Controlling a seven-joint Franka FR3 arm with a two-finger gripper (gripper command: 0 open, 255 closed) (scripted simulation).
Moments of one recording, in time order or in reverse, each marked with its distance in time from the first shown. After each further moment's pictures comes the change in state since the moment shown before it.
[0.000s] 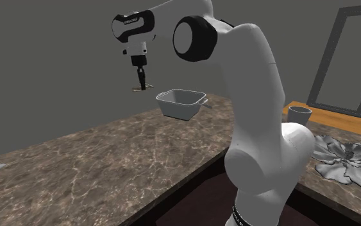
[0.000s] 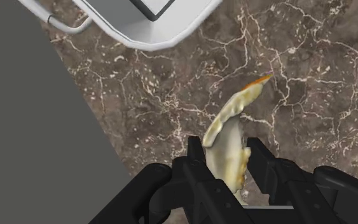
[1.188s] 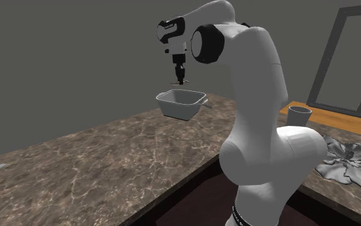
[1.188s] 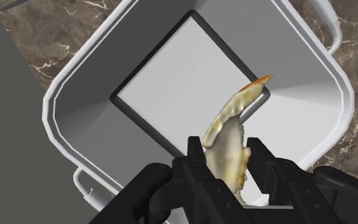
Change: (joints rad) arm -0.271 0.036 -0.095 0.058 0.023 -0.005 -0.358
